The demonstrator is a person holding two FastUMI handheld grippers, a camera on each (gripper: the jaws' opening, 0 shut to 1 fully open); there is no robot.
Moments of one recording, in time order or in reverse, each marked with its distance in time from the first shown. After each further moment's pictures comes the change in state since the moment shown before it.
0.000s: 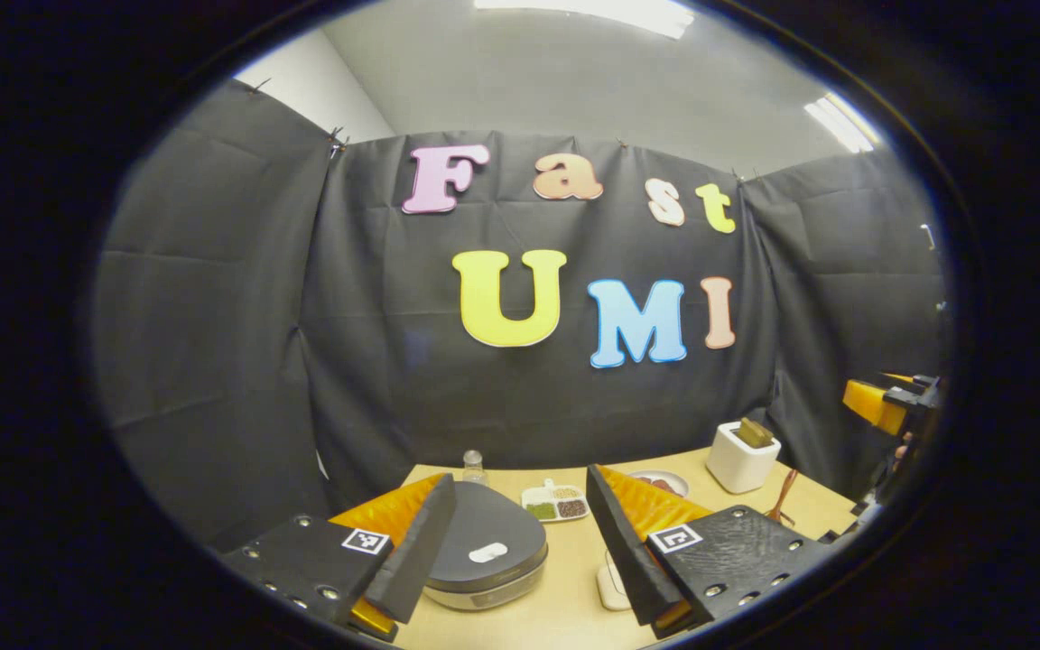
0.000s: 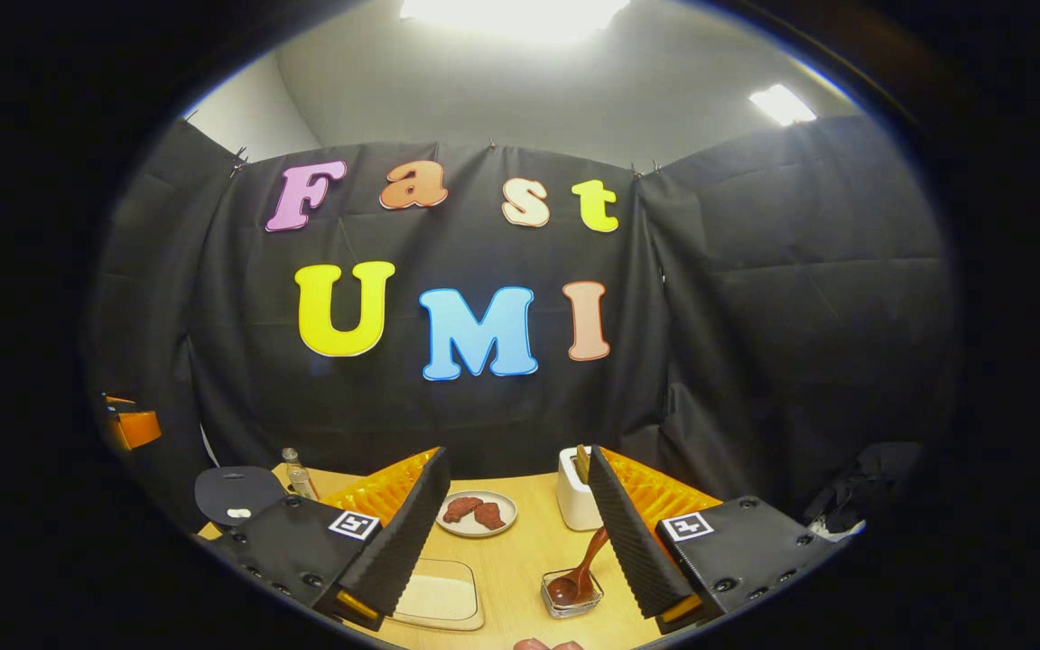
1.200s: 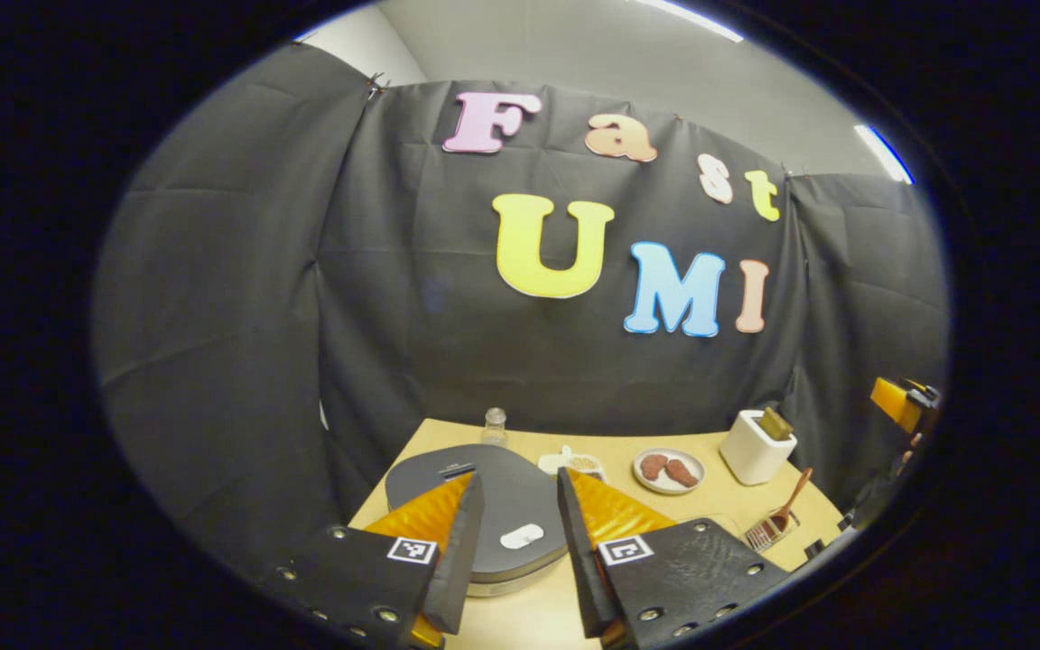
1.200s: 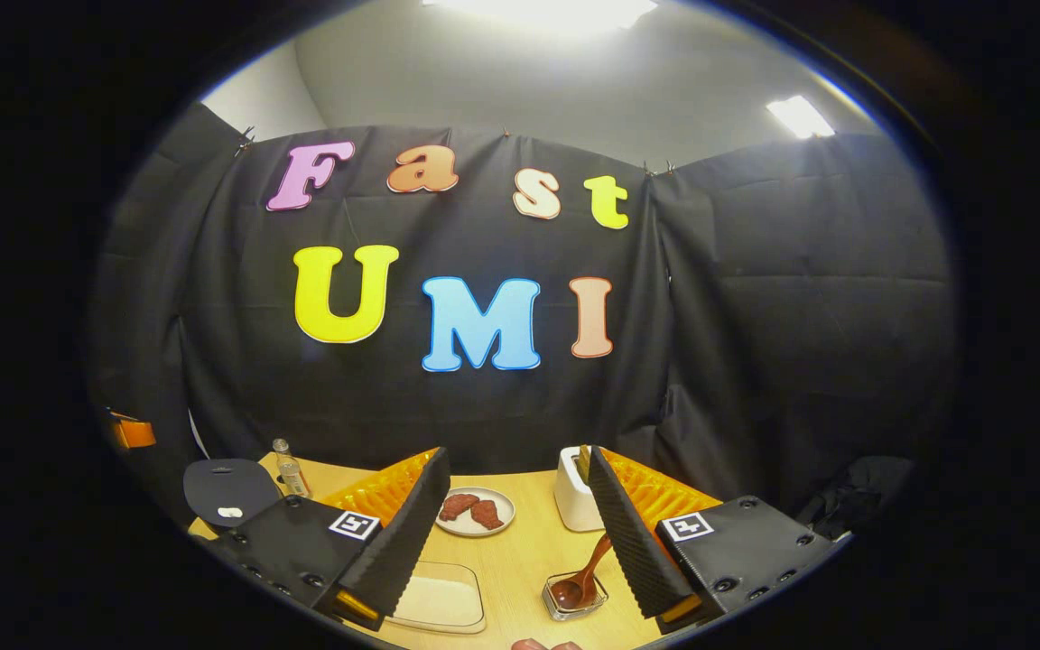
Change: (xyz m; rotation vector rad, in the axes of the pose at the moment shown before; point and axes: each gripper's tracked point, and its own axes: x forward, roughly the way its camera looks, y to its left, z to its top) left arm 0.049 0.073 -0.050 -0.098 0.156 0.066; right arm 0.029 0.023 0.001 -0.057 0.039 -0.028
